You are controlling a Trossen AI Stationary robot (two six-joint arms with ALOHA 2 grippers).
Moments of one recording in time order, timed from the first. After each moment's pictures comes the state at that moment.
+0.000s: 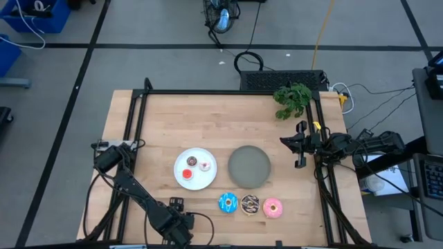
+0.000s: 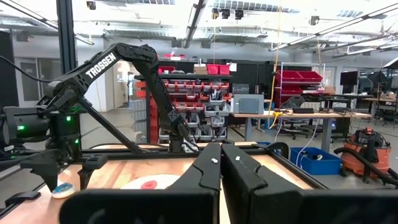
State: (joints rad) left arm -0.79 2.04 1.38 -0.84 0.04 -0.70; right arm 0.14 0.16 0.01 0.39 0.26 -0.06
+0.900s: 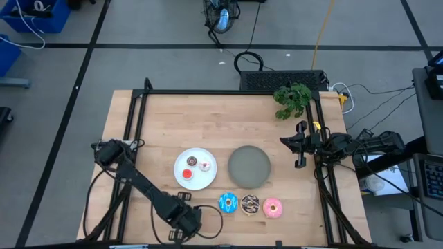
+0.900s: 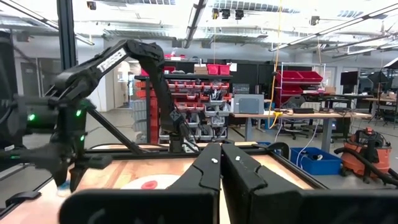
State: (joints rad) left arm -0.69 1.98 1.38 -0.83 0.09 -0.58; right arm 0.14 0.16 0.01 0.39 0.26 -0.06
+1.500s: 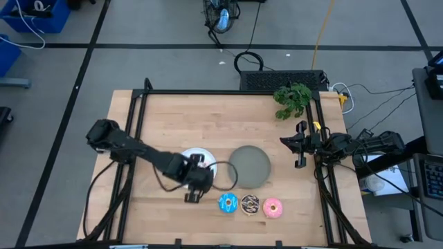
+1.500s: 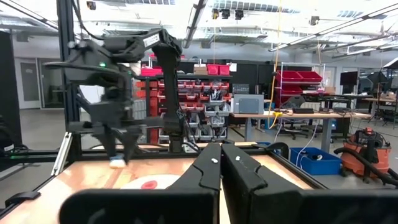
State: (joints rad) left arm -0.38 1.73 1.38 -0.88 -0.14 -0.26; right arm 0.14 0.16 0.01 0.39 0.26 -0.06
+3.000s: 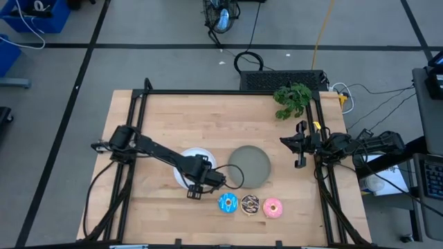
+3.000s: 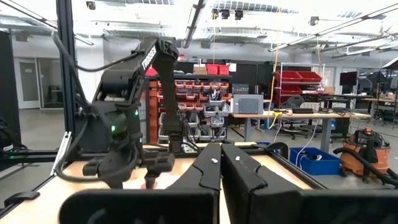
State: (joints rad) left arm -0.29 1.98 1.40 -1.00 -0.05 -0.13; right arm 0.14 0.16 0.01 0.39 0.26 -0.07
